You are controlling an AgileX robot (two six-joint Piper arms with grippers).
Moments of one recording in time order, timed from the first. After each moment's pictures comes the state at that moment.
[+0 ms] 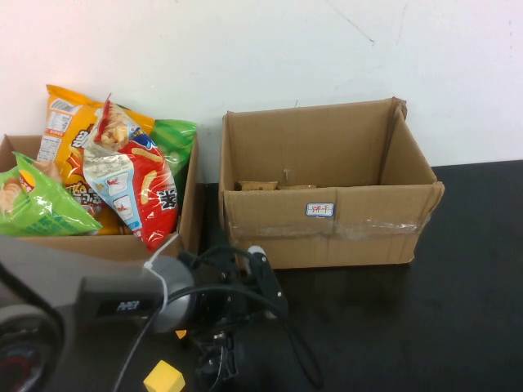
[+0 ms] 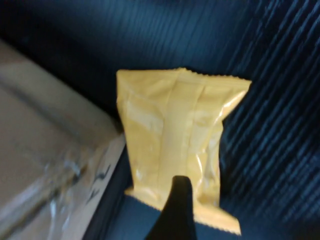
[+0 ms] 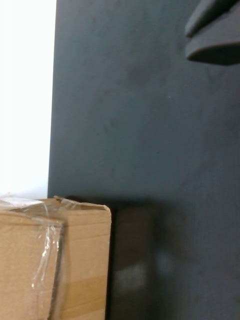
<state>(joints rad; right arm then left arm) 0.02 -0.01 0.03 0.00 0.41 -0.08 -0.67 2.03 -1.06 0.74 0.53 -0.19</state>
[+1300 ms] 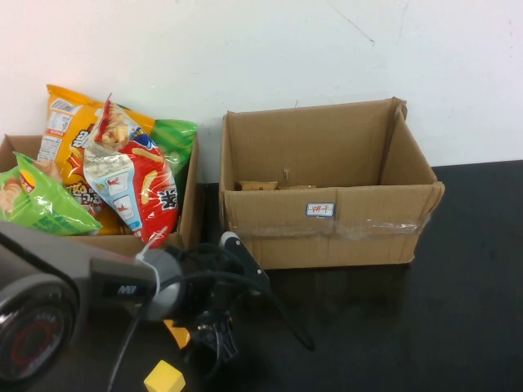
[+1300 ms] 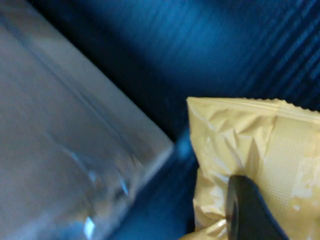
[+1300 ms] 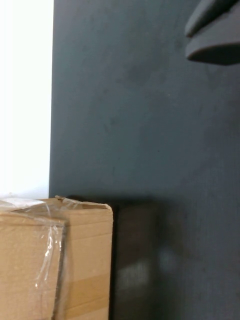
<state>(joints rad) 0.02 -0.01 0.03 0.00 0.41 -0.06 -0.59 2.11 -1.07 0.89 0.41 -0.50</state>
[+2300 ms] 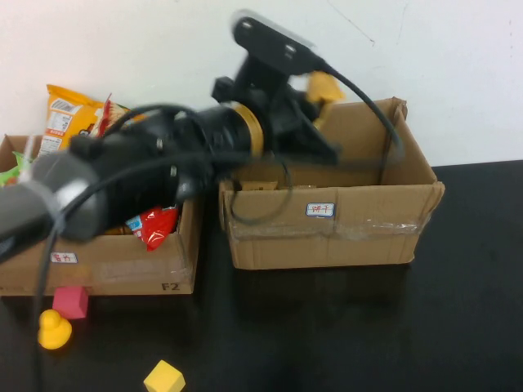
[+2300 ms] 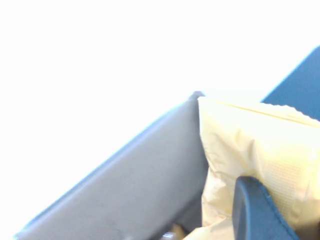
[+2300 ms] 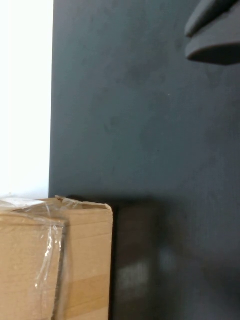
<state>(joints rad) 0.02 -0.01 0.03 0.00 0.41 -0.06 -0.59 1.74 -1.32 0.83 -0.05 -0.72</state>
